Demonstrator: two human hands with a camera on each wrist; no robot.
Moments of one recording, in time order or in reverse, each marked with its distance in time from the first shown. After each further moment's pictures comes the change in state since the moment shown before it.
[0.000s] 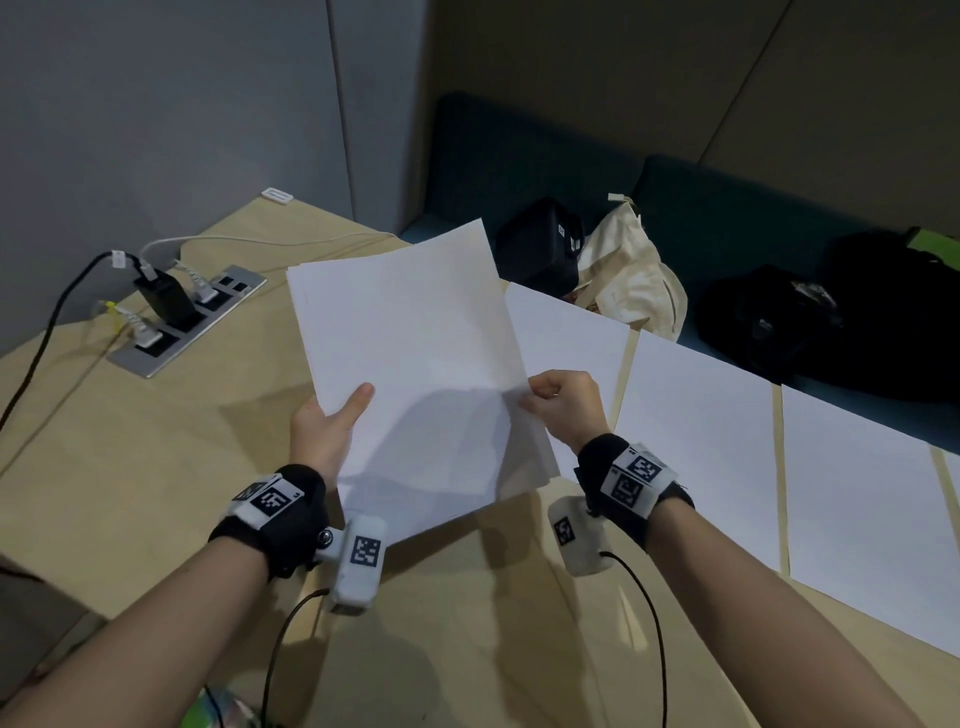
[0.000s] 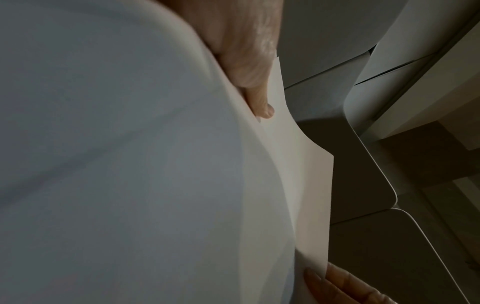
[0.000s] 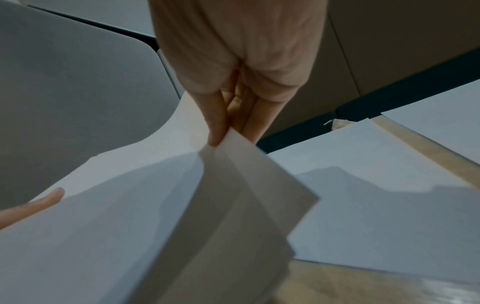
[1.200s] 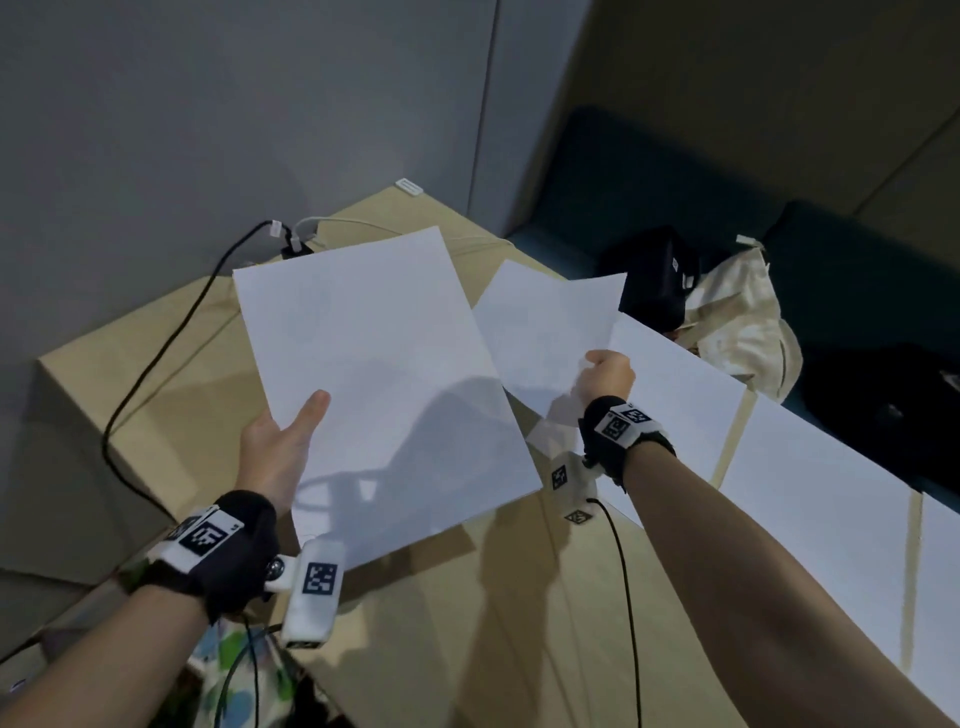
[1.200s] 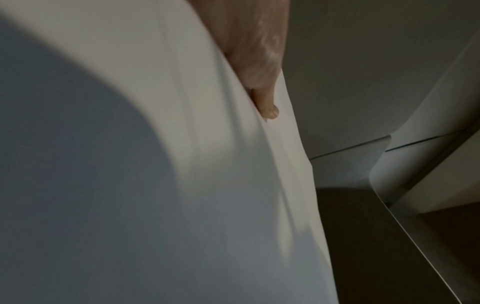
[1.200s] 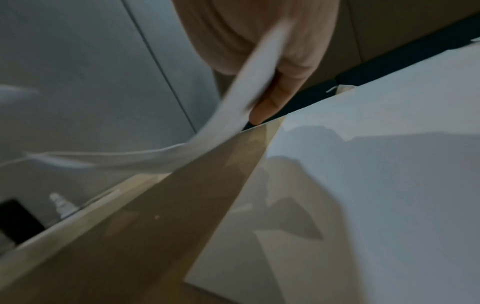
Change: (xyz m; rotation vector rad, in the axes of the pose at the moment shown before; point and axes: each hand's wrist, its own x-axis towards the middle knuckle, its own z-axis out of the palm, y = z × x) left_hand -0.006 0.006 -0.117 -0.027 0.276 0.000; right_hand 0.090 -0.039 0.083 -0.047 0.109 0.193
